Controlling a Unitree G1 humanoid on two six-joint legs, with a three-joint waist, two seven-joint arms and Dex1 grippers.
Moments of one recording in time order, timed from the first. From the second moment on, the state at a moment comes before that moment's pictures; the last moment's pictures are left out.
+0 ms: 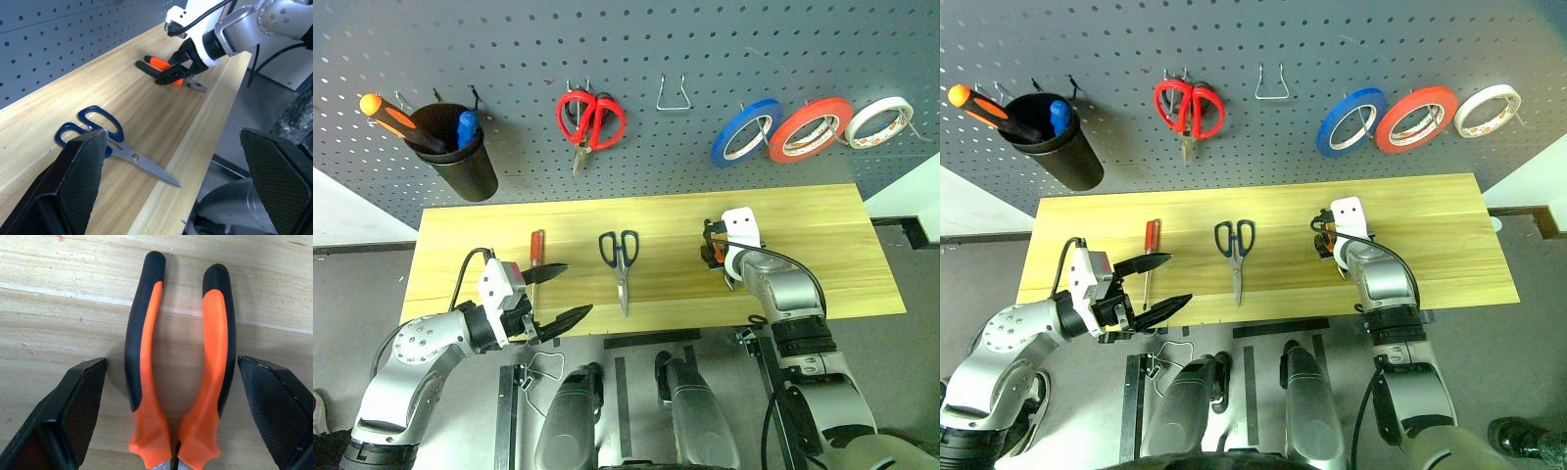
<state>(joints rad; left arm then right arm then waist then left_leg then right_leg) 0.08 0.61 0.10 -0.40 -0.51 0.27 -0.91 -0.56 -0.29 -0.02 0.28 0.05 0.79 0.14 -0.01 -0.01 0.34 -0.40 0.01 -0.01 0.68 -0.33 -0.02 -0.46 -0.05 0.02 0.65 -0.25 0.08</state>
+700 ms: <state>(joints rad) 0.02 0.60 0.10 -0.38 -0.51 0.27 -0.92 -0.44 -0.30 -0.04 0.07 0.12 0.68 0.25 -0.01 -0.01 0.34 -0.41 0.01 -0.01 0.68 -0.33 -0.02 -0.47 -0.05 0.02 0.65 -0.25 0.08</state>
